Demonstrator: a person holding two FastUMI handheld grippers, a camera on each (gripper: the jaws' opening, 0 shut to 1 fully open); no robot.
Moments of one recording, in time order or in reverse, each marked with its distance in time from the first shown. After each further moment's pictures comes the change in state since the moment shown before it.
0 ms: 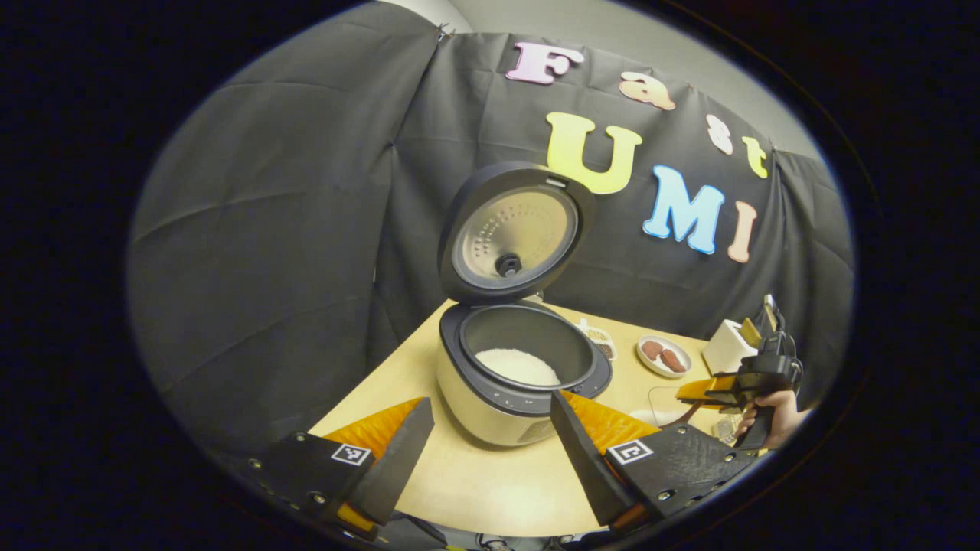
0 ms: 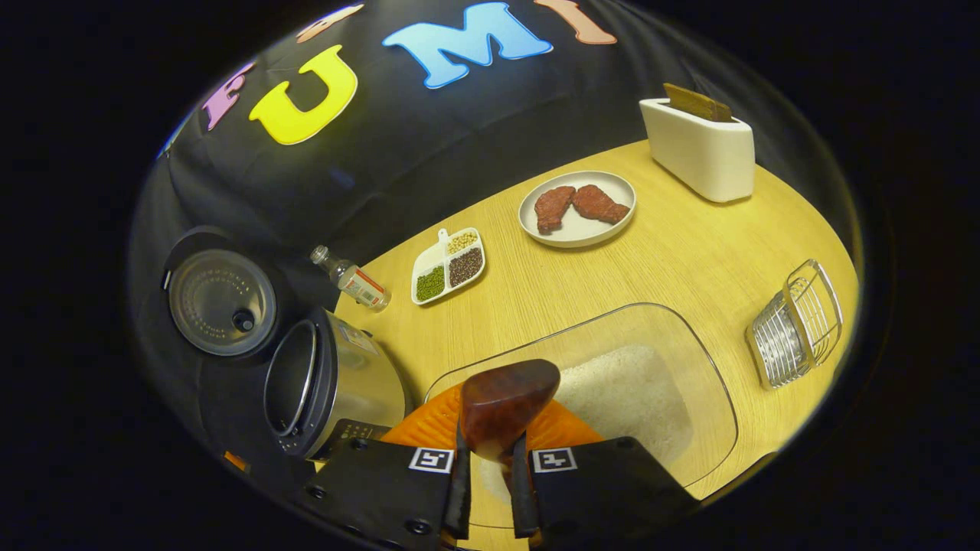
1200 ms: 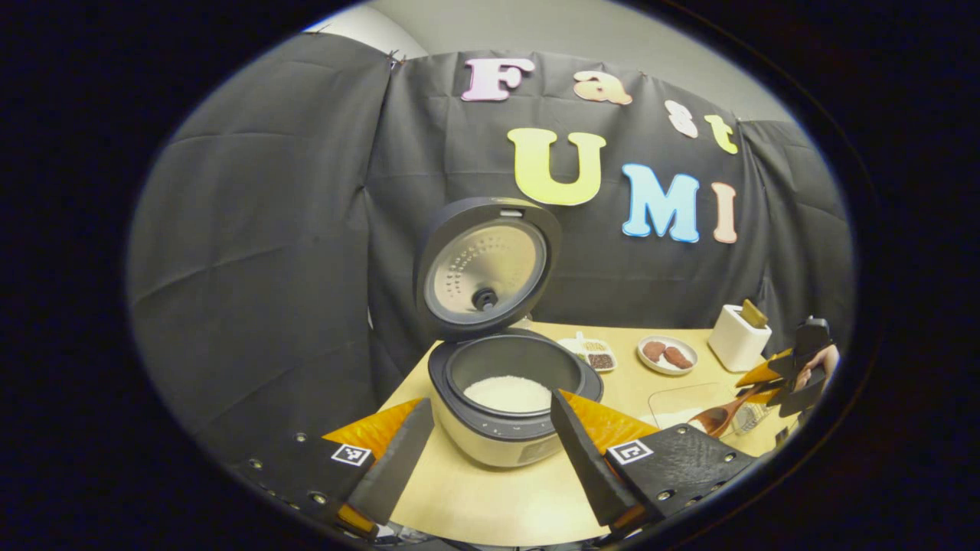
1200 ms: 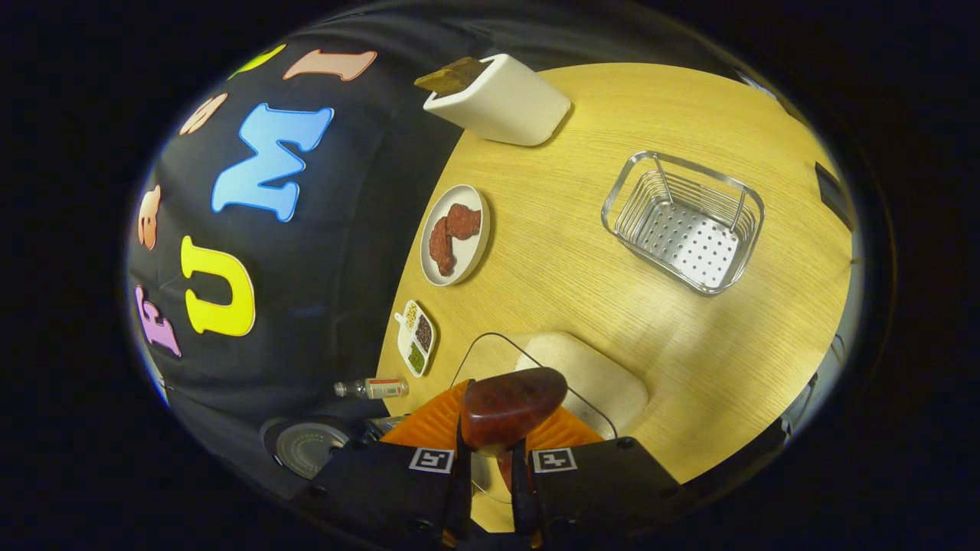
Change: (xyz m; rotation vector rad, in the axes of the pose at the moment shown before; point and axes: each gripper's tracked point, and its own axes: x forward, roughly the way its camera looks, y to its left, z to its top) left arm 0.001 -0.032 0.029 0.159 -0.081 -0.005; right arm -0.062 -0.092 0.035 0.704 -0.039 0.026
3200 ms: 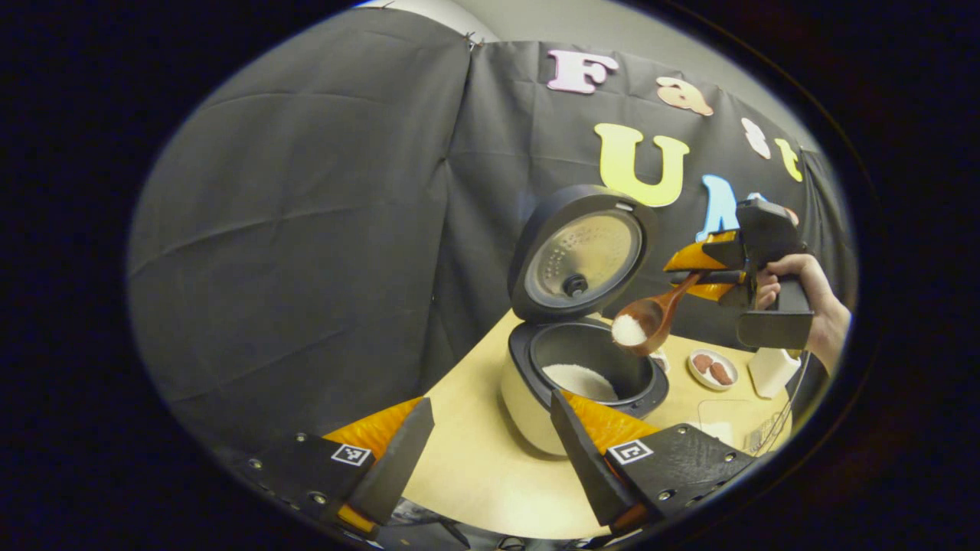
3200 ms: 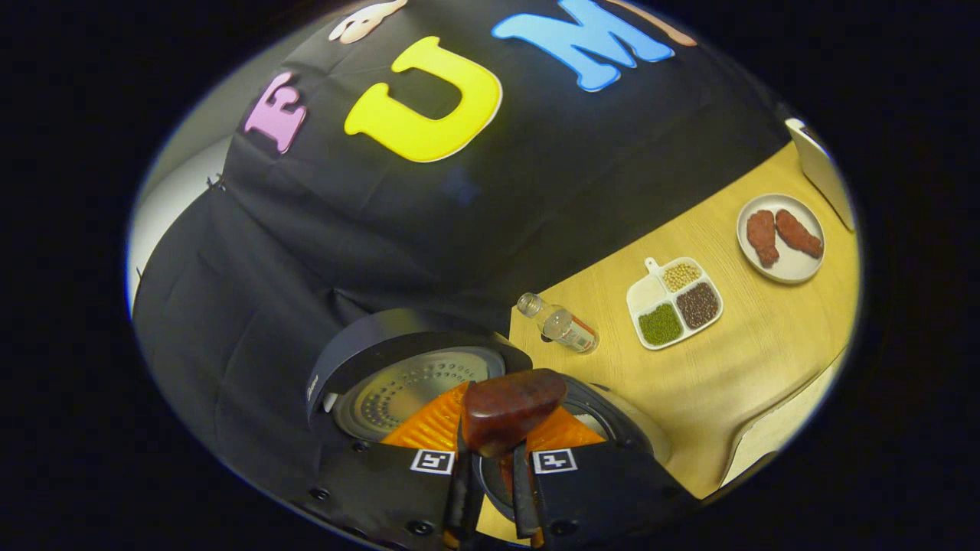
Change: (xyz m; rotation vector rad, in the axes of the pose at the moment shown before) left arm -0.011 0.092 -0.035 -0.190 0.089 0.209; right arm 0.081 0.321 -0.224 -0.735 0.153 0.410
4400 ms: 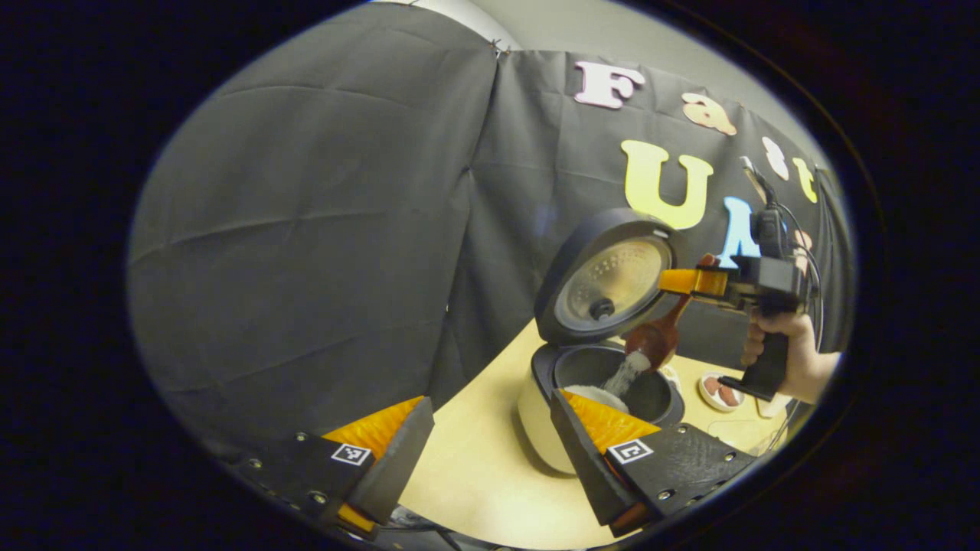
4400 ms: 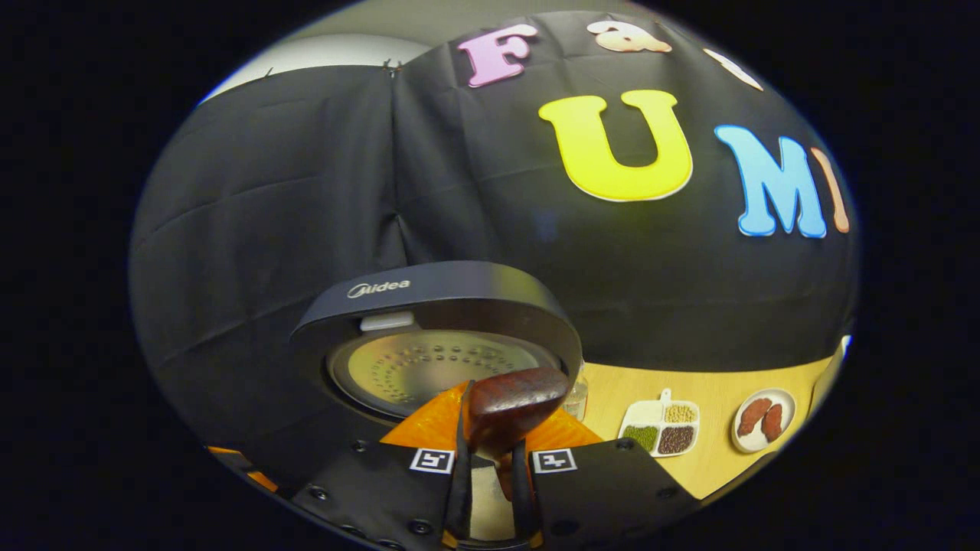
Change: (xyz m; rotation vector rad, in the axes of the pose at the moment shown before) left arm 0.013 0.031 0.033 -0.072 -0.088 0.044; right arm 0.020 0.053 -0.019 -0.741 -0.160 0.067
